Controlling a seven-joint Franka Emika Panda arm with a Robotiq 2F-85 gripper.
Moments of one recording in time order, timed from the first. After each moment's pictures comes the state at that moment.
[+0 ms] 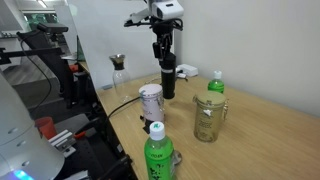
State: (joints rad) arm 0.02 -0.19 -0.08 -2.54 0.33 2.54 0.77
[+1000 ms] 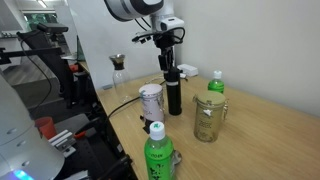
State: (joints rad) arm -0.01 -0.01 -0.01 -2.48 -0.07 2.58 1.01
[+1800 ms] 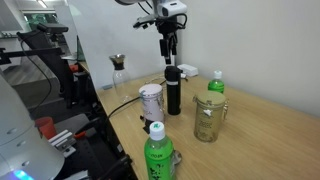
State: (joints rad) arm -0.01 -0.08 -0.02 -2.44 0.09 2.56 0.95
